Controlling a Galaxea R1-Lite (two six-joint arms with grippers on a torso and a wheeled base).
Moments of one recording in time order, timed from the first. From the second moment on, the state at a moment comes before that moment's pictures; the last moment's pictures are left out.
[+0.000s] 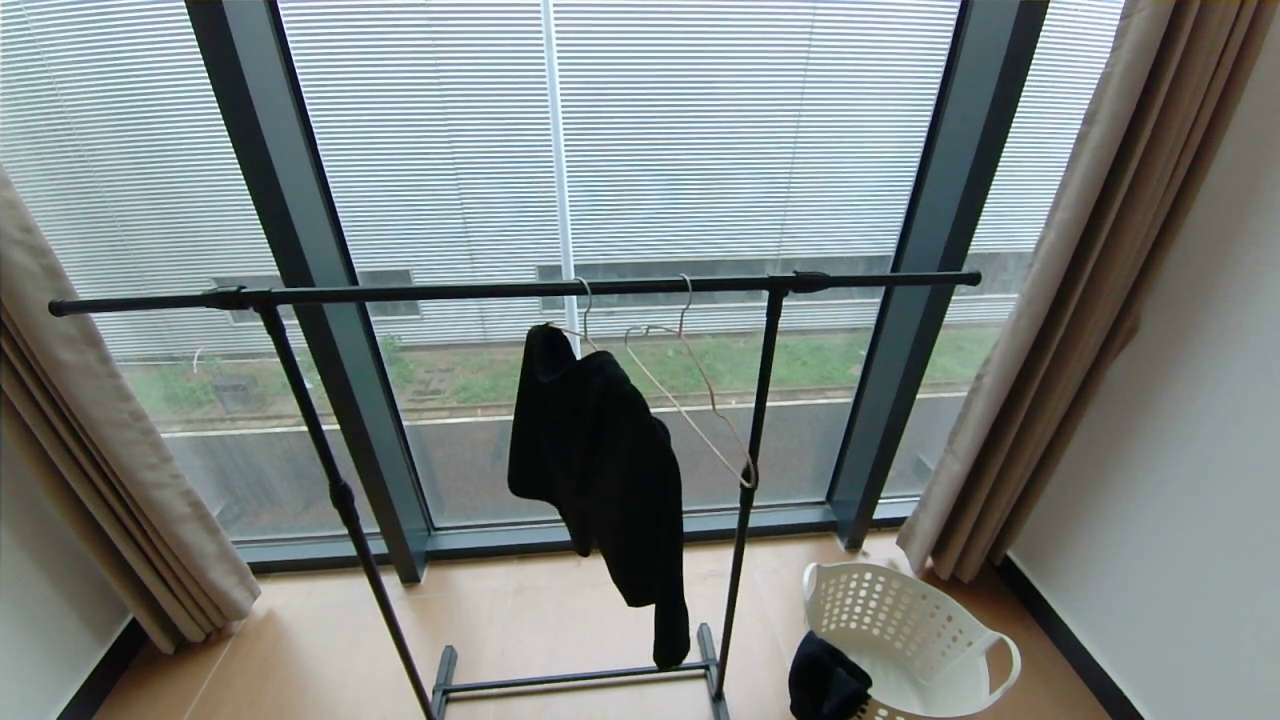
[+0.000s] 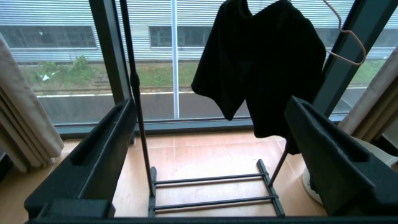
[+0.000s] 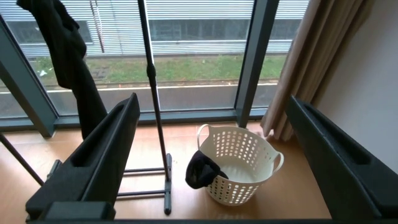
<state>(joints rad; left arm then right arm) 0.00 0.00 -0.02 0.04 -0.01 -0.02 0.00 0.01 -0.05 0.11 -0.02 0.03</state>
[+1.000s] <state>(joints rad) 0.00 0.00 -0.02 0.04 -0.02 -0.03 0.00 0.01 -0.05 0.11 -0.02 0.03</state>
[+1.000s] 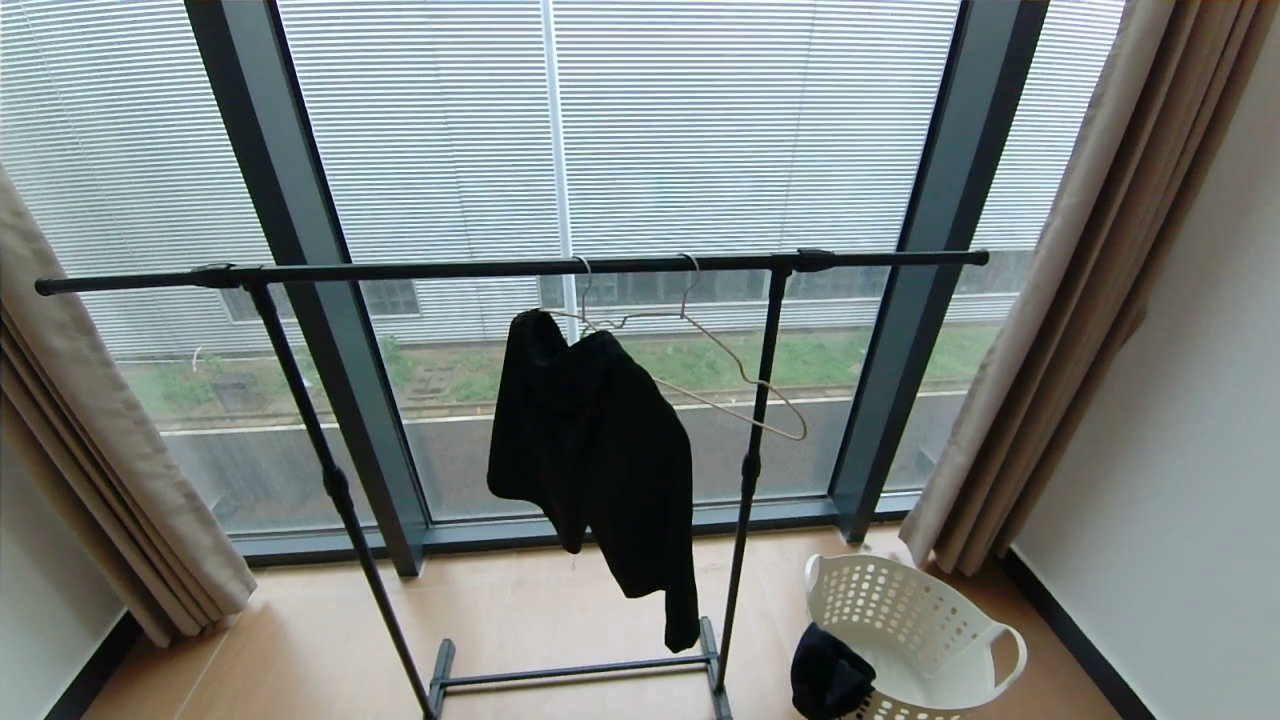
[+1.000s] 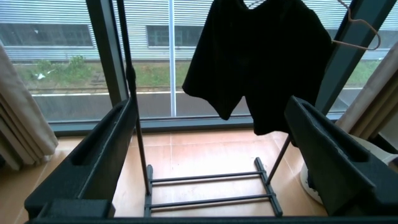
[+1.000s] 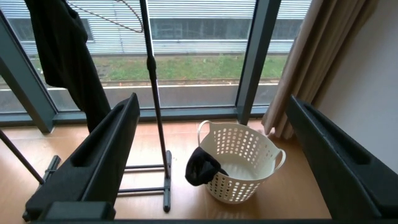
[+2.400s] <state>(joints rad) 0.00 0.00 -0.02 0.04 -0.02 -0.03 0.01 0.02 -0.05 0.11 -0.01 0.05</state>
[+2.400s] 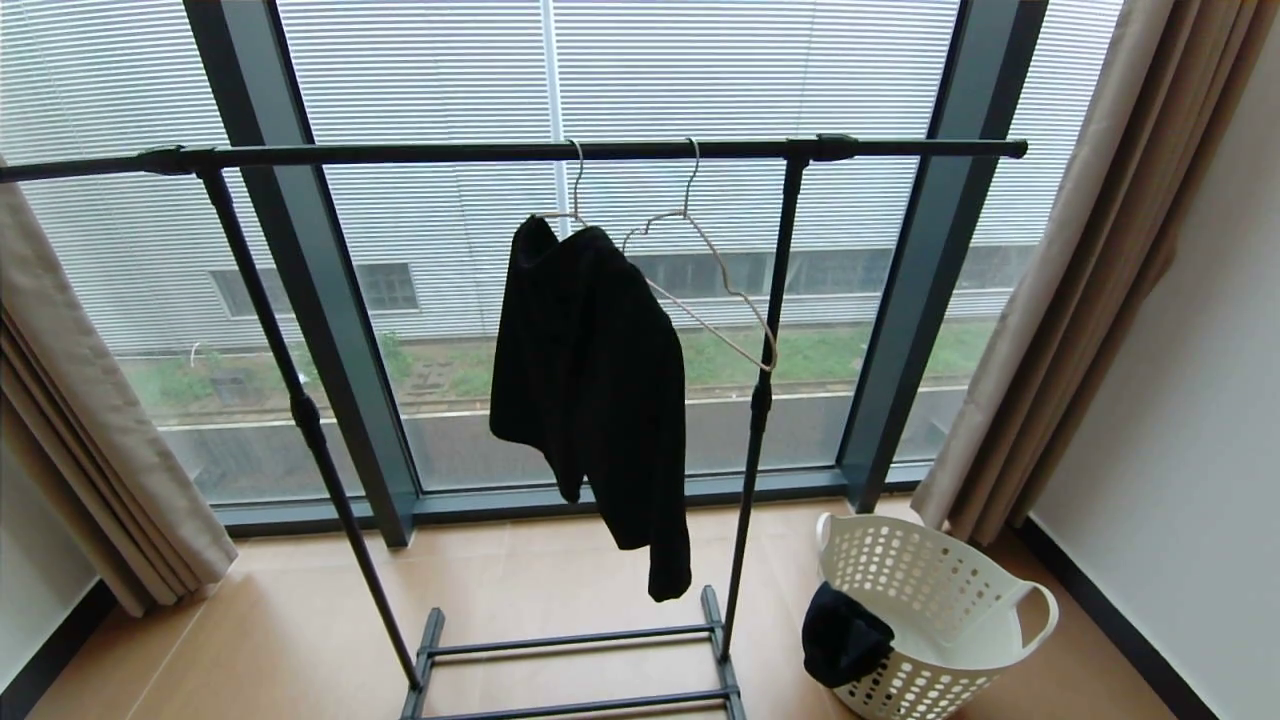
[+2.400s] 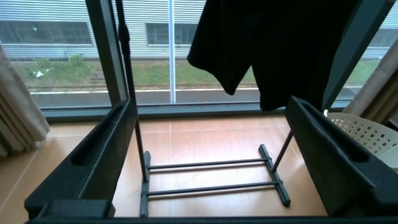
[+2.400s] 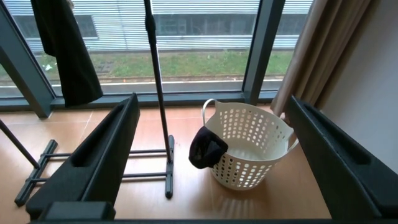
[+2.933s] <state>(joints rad) 0.00 0.00 -0.02 0.04 -0.02 -0.03 0.01 0.02 -0.05 0.11 -0.01 0.05</state>
